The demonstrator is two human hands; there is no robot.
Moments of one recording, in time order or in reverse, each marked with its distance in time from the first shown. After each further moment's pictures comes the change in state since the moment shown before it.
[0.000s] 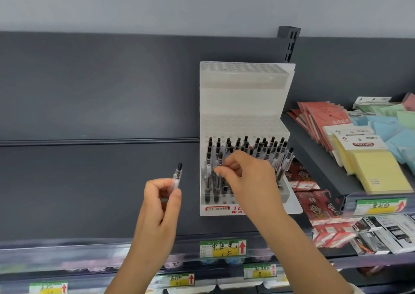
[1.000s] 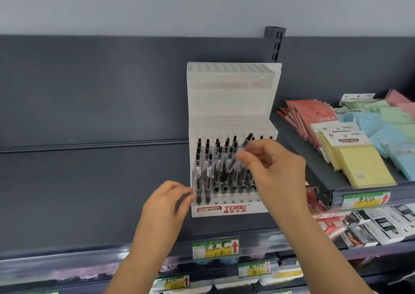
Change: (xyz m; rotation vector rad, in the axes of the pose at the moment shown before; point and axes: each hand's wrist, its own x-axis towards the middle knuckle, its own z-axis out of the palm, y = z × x) left_hand 0.026 -0.032 0.022 0.520 -0.099 0.275; right_hand -0.009 0.006 -0.040 0.367 0.257 0.040
